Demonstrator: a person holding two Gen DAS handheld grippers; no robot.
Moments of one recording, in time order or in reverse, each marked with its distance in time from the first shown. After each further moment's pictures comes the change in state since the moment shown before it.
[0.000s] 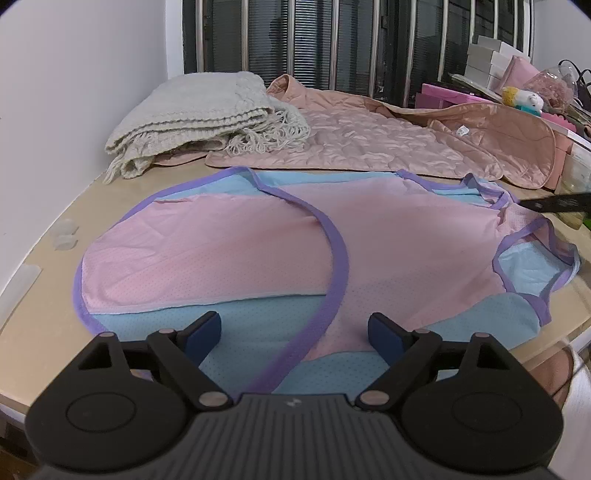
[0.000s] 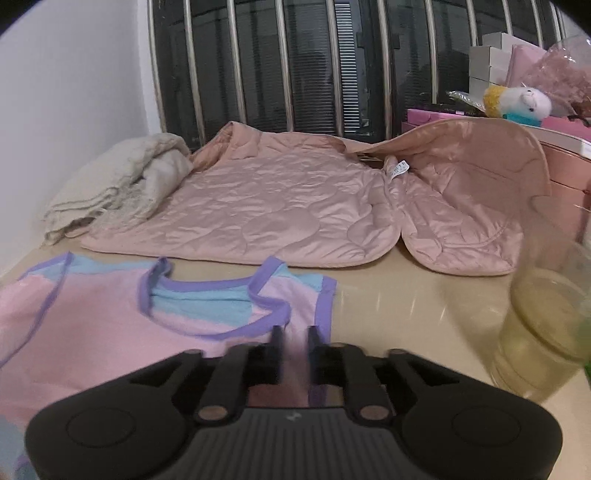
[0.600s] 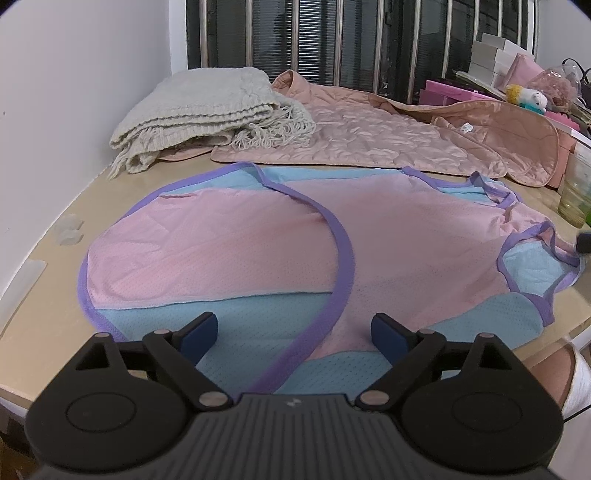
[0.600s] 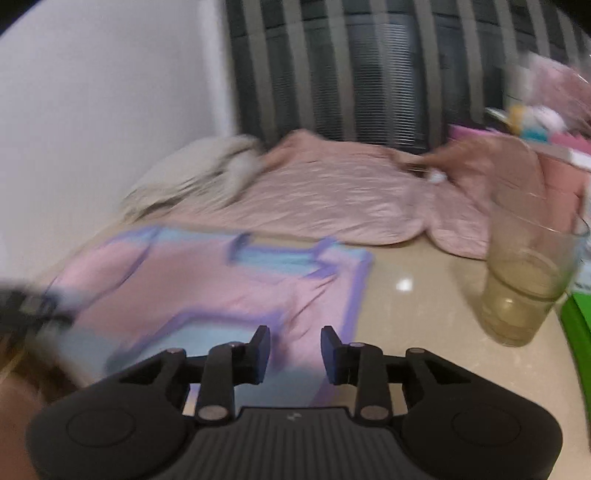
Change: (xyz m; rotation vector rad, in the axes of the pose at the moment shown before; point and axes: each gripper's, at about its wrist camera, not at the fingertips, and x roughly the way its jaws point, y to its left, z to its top) left arm -0.002 0.002 0.000 -0.002 0.018 0.005; right arm -0.088 0.002 -0.048 -0.142 -0.015 0.193
